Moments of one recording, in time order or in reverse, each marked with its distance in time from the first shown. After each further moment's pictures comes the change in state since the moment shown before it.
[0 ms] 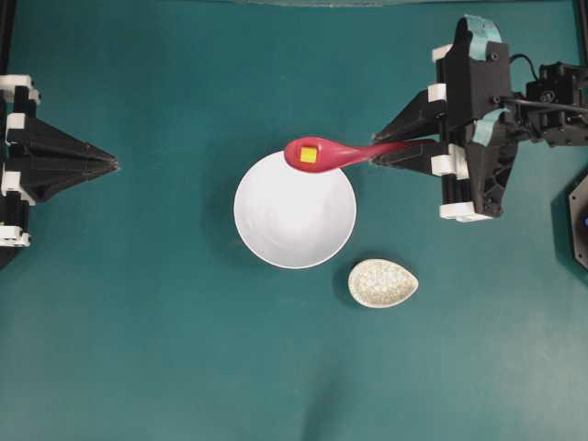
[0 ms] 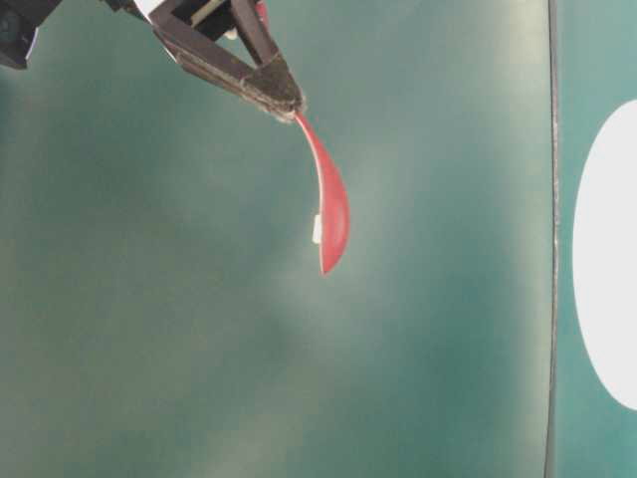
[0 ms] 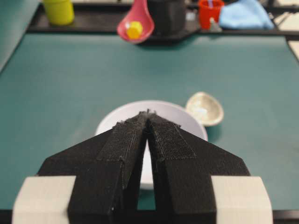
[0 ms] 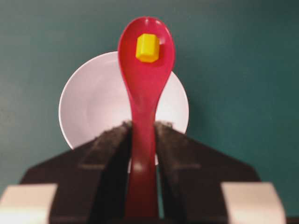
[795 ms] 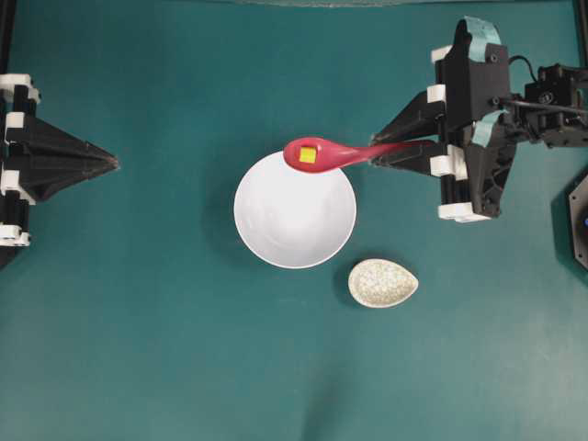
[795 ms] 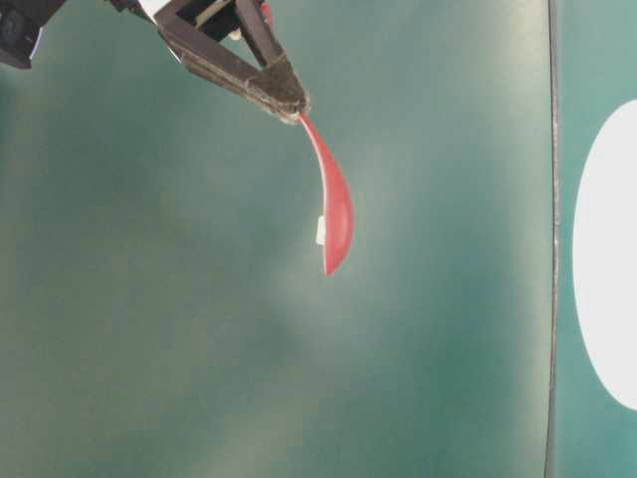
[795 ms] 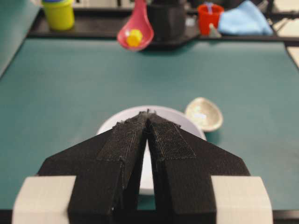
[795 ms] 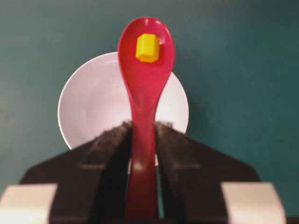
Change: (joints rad) left arm 0.000 0.002 -0.002 0.000 -0.017 0.000; right arm 0.000 0.002 0.009 -0.002 -0.017 0.000
